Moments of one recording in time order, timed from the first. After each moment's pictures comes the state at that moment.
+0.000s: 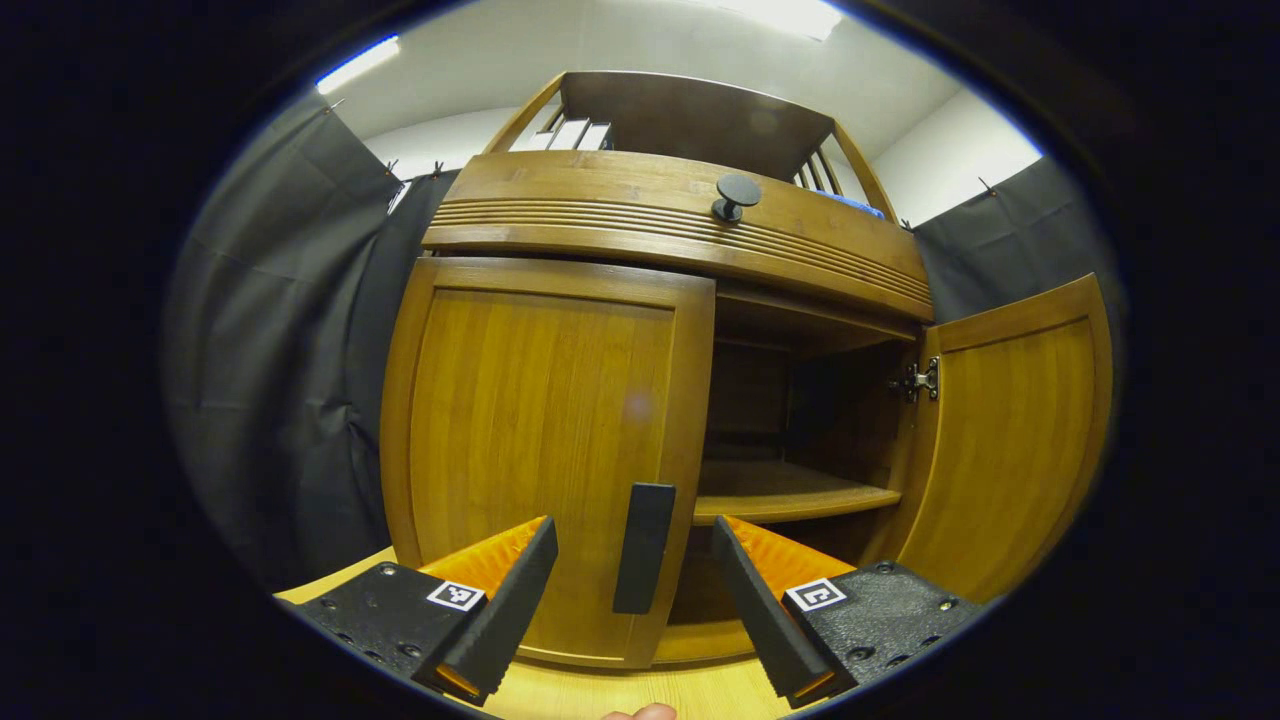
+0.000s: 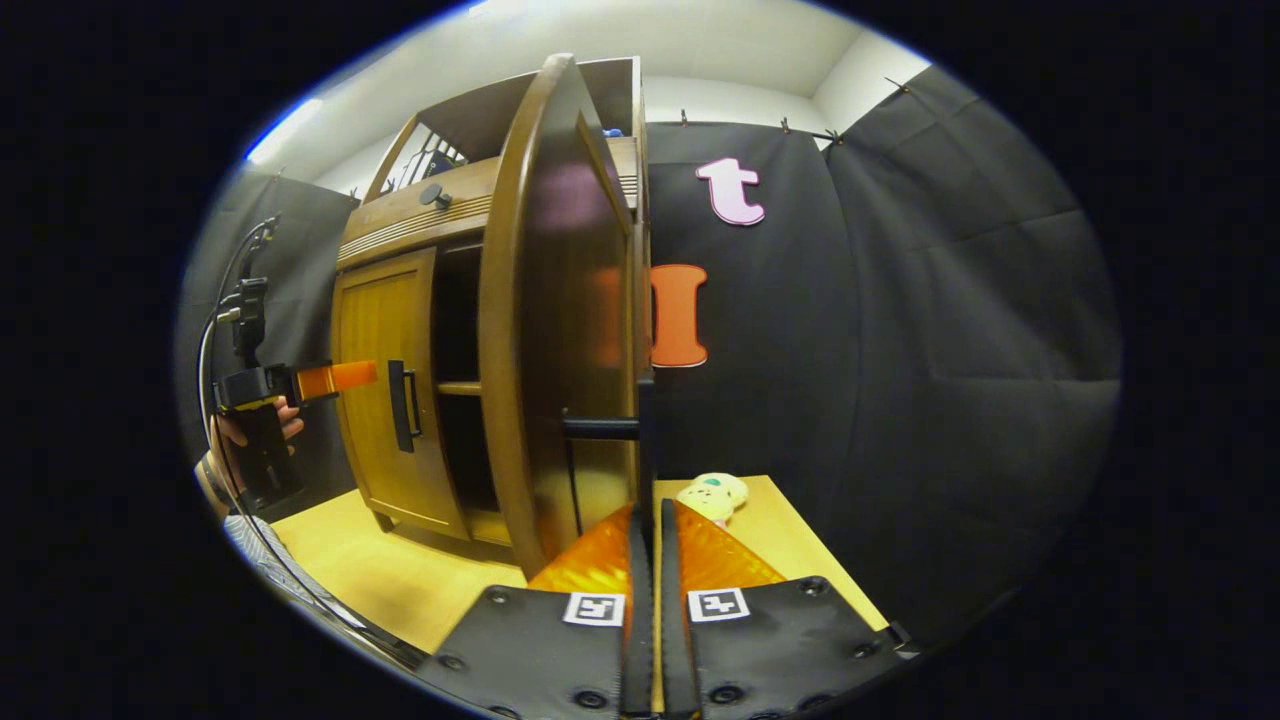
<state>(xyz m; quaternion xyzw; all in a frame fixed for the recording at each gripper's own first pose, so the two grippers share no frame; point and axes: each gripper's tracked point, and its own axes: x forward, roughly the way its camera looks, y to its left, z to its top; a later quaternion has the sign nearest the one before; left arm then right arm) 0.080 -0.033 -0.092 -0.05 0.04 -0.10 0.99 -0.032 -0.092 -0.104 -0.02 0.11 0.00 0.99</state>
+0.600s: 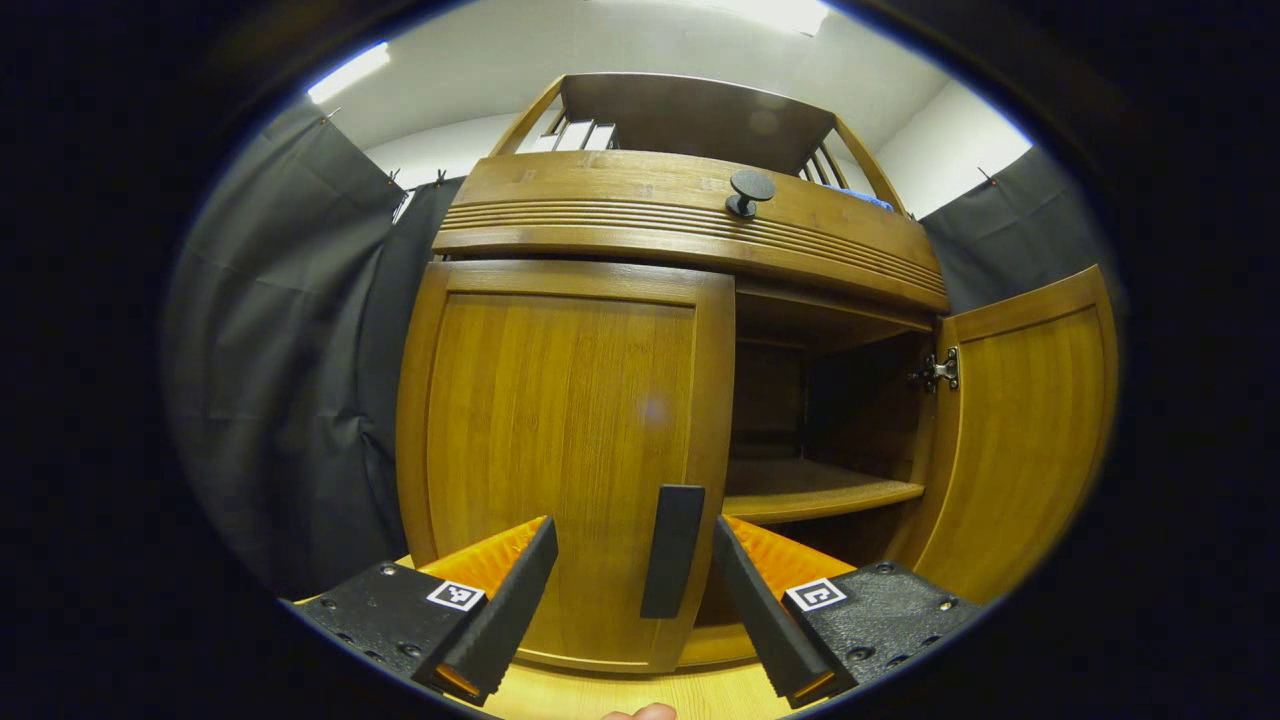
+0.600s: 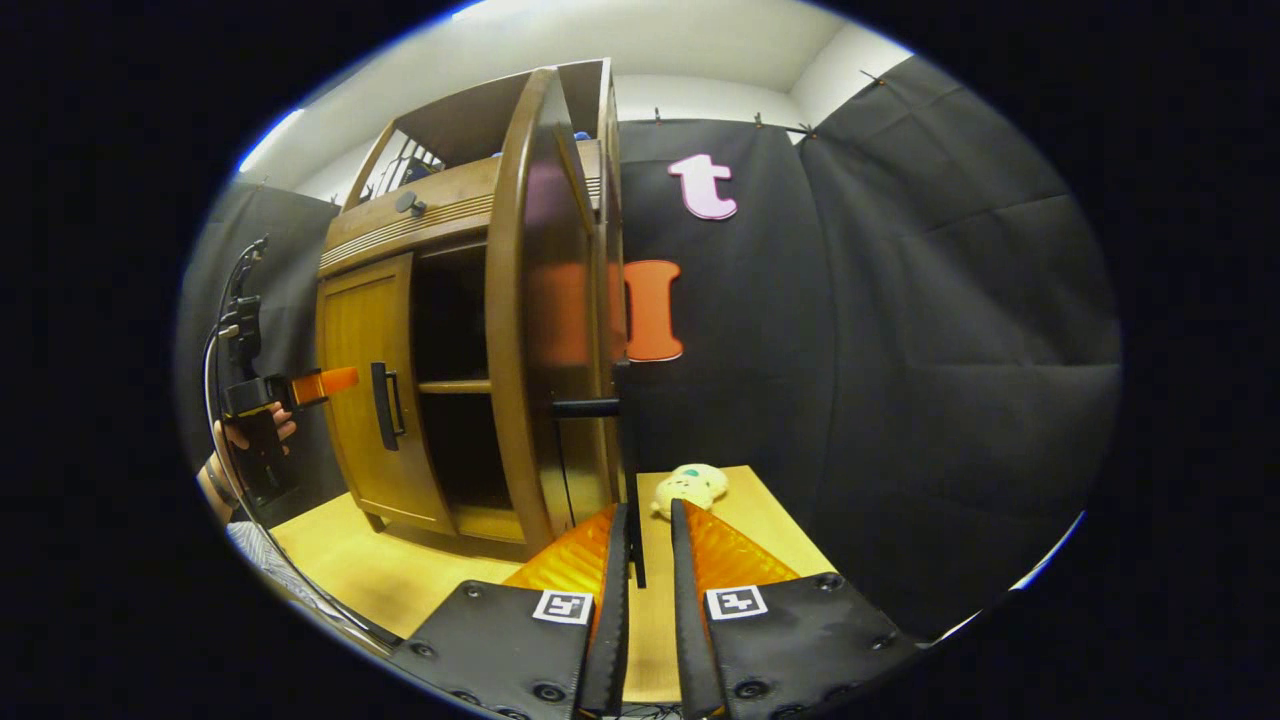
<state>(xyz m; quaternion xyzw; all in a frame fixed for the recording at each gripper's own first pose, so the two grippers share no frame) 0.087 -0.022 -0.095 -0.03 0.03 -0.09 0.99 -0.074 -0.129 -0.107 -0.03 0.11 -0.06 0.99</state>
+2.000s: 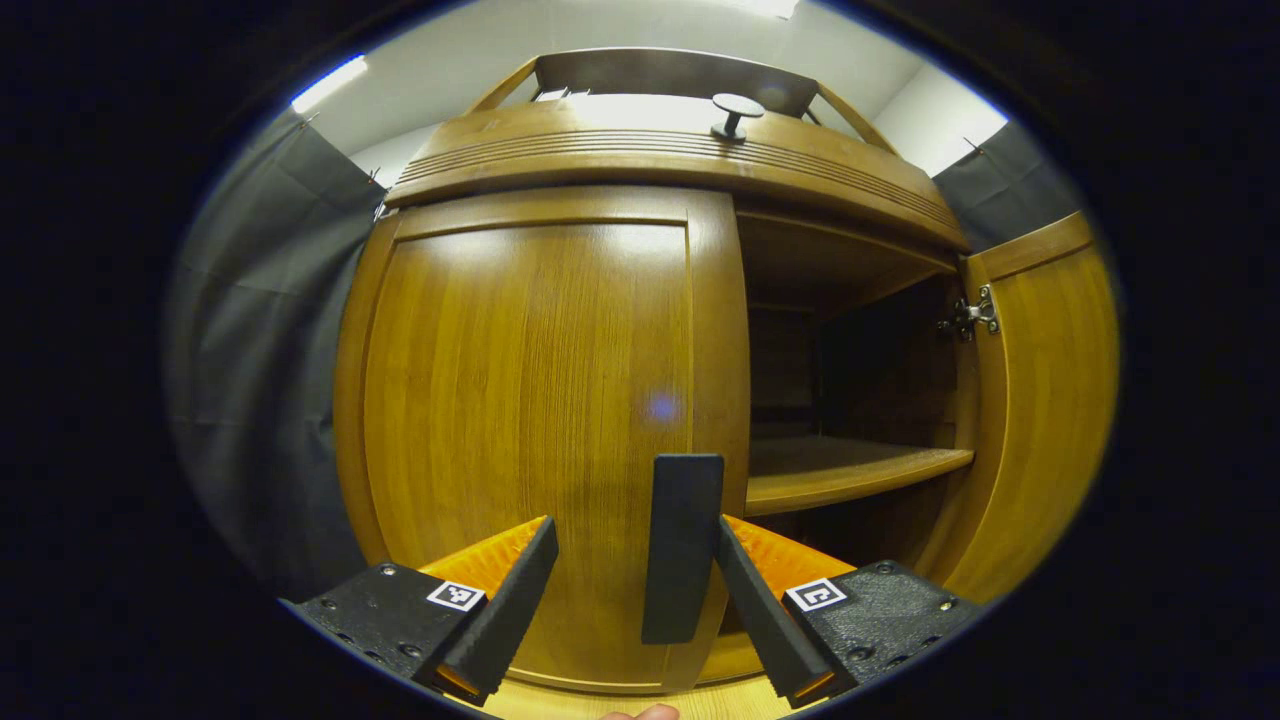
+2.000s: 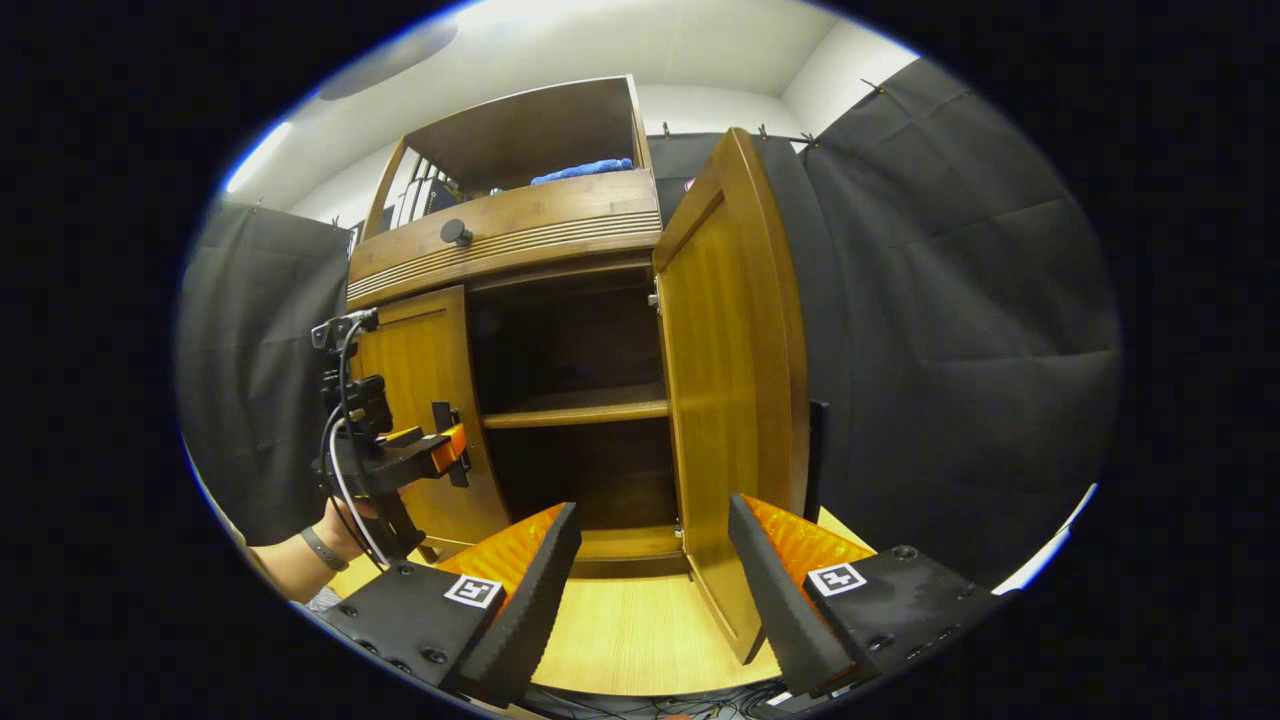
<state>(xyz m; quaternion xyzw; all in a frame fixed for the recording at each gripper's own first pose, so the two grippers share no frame) 0.112 -0.042 -0.129 -0.01 0.05 -0.09 0.99 -0.079 -0.008 -0.081 0.01 0.10 -0.04 0.99</state>
